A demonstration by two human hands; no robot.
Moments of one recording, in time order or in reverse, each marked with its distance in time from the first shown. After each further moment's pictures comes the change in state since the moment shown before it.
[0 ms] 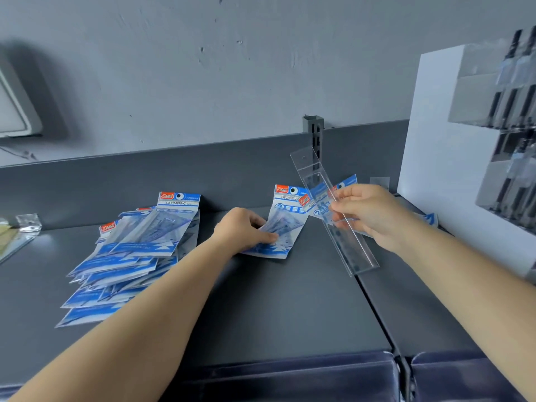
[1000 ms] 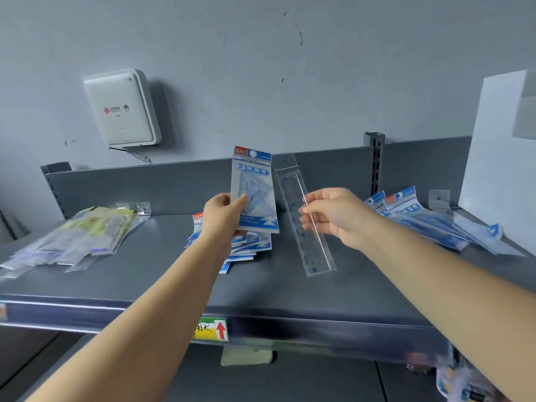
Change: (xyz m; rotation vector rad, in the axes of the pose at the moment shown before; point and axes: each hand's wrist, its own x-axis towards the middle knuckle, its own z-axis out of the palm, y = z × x) left_hand -0.098 -0.048 -0.085 -0.811 0.552 -0.172; right_hand -0.052 -0.040 0.121 0.143 -0.299 -0.028
